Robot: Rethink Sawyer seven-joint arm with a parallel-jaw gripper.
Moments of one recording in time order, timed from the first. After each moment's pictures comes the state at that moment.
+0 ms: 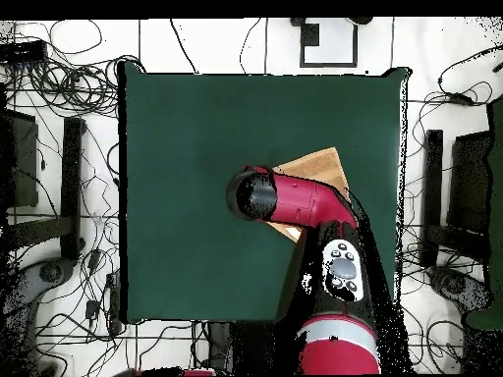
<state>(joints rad) -0.10 -0.50 -0.12 1.53 -0.03 0.41 1.81</state>
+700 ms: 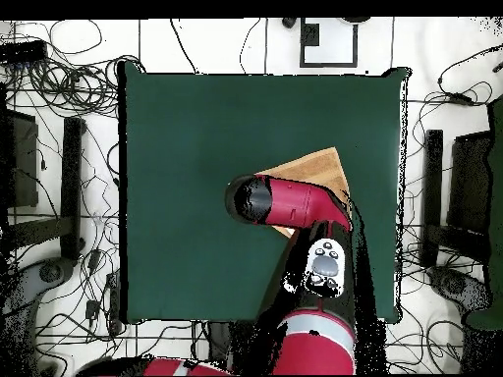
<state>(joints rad) -0.02 -0.44 -0.24 1.49 -0.03 0.49 1.81</state>
